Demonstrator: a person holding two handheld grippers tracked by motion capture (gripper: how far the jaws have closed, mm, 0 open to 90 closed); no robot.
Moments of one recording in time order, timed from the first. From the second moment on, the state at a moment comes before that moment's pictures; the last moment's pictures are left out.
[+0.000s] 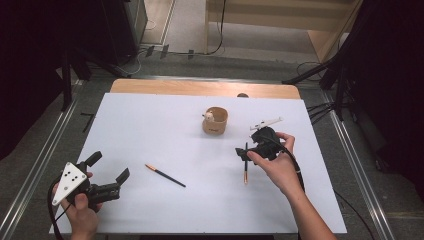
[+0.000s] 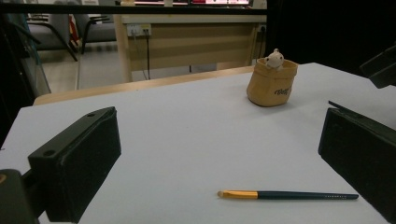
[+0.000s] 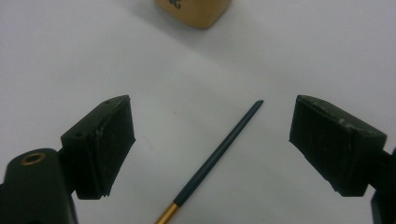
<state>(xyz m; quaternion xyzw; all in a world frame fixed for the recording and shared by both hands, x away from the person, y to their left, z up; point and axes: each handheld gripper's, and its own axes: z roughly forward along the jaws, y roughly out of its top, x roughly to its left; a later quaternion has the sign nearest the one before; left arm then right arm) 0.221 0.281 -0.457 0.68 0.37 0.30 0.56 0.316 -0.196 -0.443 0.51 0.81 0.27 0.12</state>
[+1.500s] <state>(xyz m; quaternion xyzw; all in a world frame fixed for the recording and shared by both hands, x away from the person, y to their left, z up) 0.222 0.278 -0.458 0.69 0.37 0.29 0.55 0.346 -0.167 -0.477 0.63 0.78 0.03 -0.05</state>
